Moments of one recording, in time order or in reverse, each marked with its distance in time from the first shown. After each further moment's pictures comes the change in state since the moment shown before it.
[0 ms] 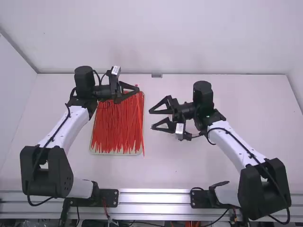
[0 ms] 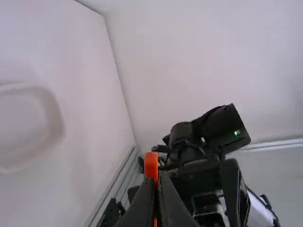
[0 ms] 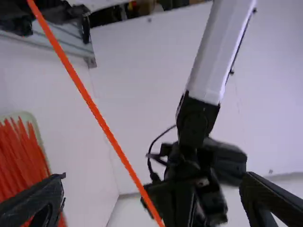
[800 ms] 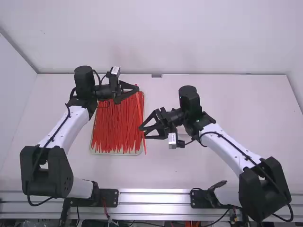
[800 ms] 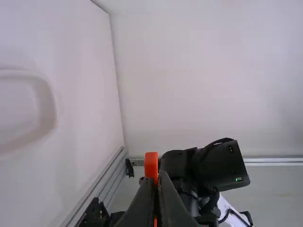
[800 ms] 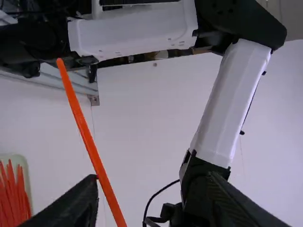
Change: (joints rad) left arm 0.000 0.000 0.000 0.011 -0.018 -0.120; right arm 0.147 0.000 0.000 -0.022 -0.018 -0.051
